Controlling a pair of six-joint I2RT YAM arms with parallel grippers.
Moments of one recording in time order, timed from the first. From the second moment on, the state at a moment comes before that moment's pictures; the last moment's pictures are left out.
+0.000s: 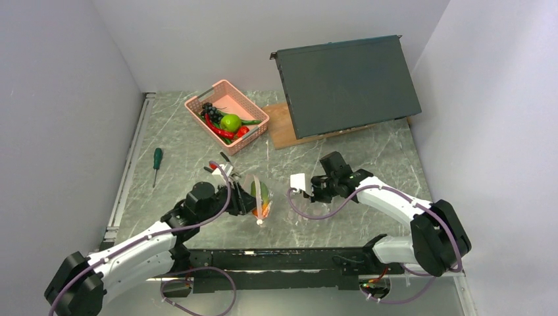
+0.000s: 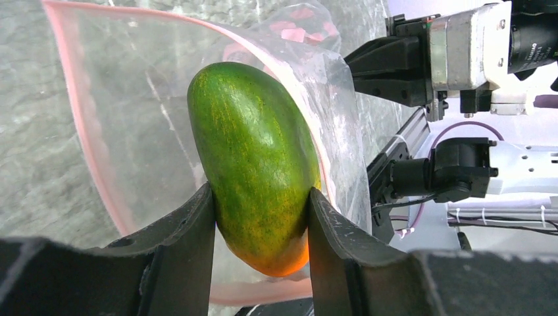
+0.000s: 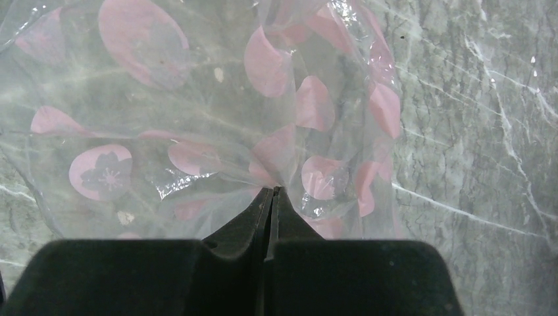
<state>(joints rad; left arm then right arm) -0.73 0.81 0.26 0.23 0.22 -0.79 0.56 1.27 0.67 -0.42 -0.45 -0.96</state>
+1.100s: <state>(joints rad) -0.64 0.70 0.35 -0.13 -0.05 -0.78 0.56 1.27 0.66 -0.42 -0.45 -0.96</state>
